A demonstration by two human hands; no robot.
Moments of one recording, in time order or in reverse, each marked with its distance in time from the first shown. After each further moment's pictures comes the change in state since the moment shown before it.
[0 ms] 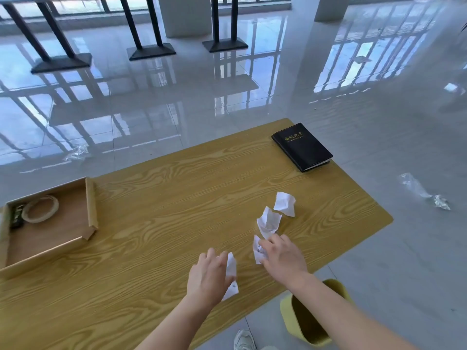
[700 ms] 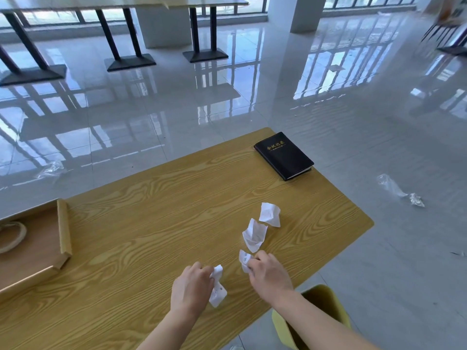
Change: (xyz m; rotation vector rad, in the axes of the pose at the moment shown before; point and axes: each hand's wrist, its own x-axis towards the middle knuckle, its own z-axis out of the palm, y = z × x) left_hand 0.029 -0.013 0.011 -0.037 0.137 0.009; right_hand 0.002 0.005 0.025 0.125 0.081 0.040
